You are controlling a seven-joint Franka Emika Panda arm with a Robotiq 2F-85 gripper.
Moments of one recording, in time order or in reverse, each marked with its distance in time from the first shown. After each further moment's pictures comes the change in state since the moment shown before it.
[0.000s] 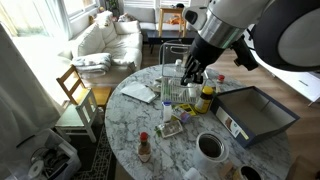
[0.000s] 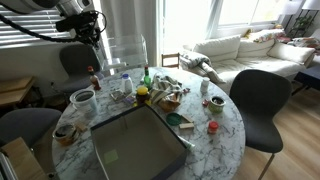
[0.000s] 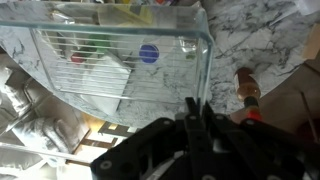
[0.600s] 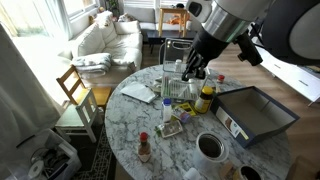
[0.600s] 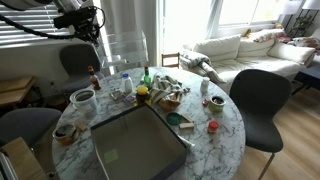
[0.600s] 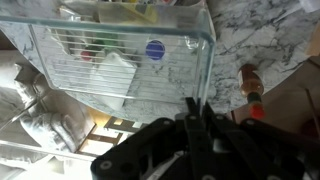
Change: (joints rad) arm -0.008 -0.028 0.004 -0.001 -0.003 0.000 -0.001
